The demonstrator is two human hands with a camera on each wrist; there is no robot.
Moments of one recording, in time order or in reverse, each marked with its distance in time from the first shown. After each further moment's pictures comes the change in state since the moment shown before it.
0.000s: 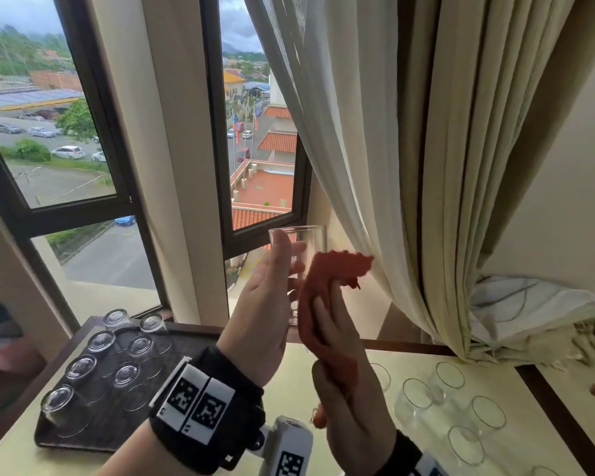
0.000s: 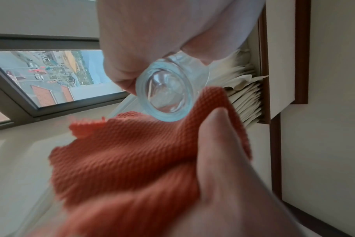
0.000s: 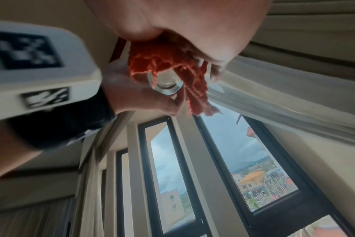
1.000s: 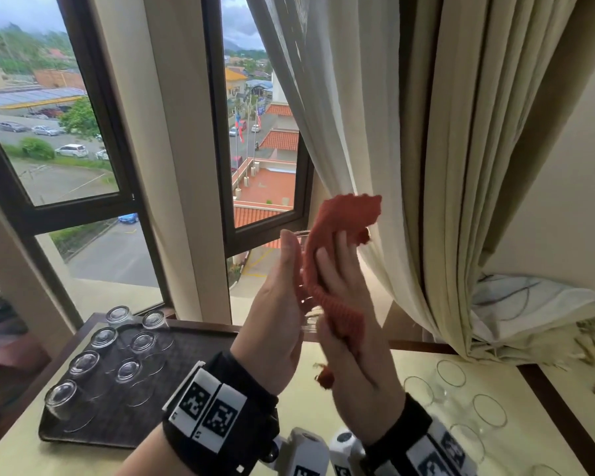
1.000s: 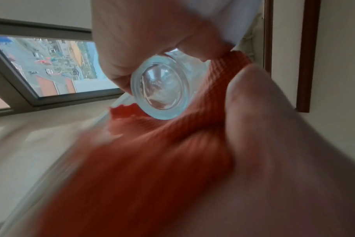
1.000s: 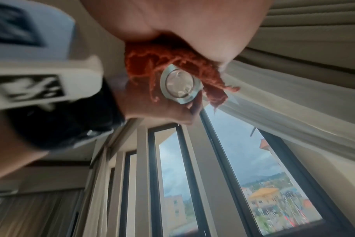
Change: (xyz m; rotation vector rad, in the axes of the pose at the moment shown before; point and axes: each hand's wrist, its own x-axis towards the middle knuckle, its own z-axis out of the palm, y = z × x) left_hand -0.008 -0.004 0.016 -0.017 0.007 -0.048; right_hand 0.039 -0.019 -0.011 0.097 0.054 -0.059
